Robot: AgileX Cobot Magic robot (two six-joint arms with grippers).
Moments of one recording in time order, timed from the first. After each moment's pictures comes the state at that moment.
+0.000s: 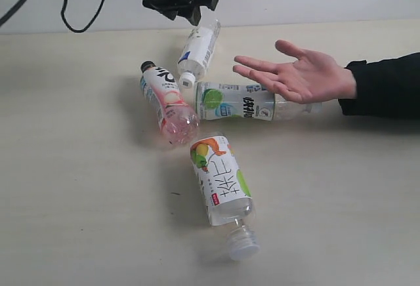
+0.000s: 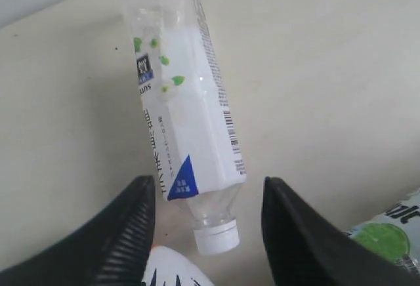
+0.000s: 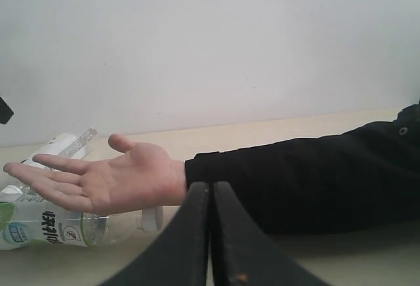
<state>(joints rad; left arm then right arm) -0.36 2.33 -2.19 -0.06 0.95 0.04 0.03 0.01 0.00 0.04 0.17 0.08</state>
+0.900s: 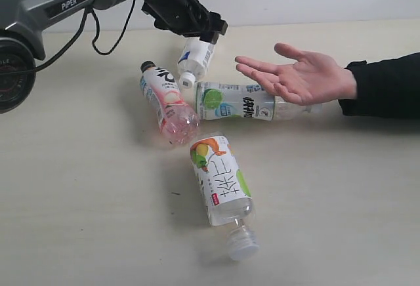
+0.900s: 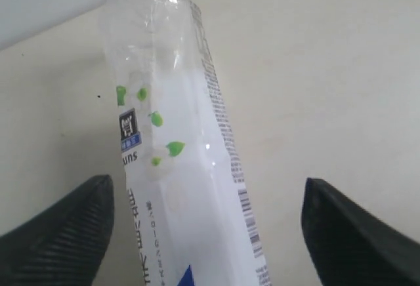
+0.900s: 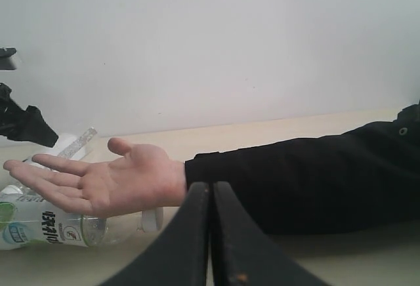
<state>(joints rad) -0.36 2.52 -2.29 -0.06 0.75 0.05 0.03 0.01 0.00 0.04 0.17 0.08</state>
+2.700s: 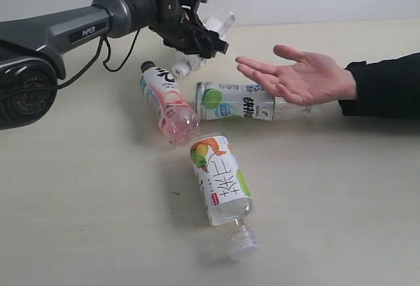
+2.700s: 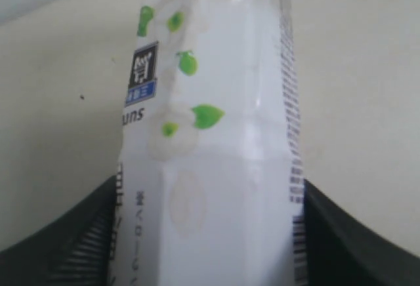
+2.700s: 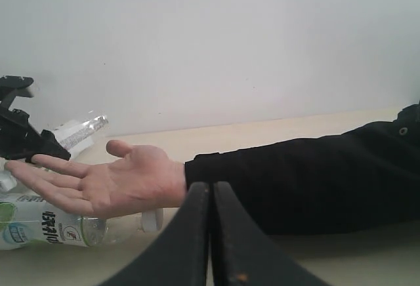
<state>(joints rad) -0.36 2.62 -2.29 -0.04 0.60 0.05 0.03 0.01 0.00 0.04 0.17 0.08</state>
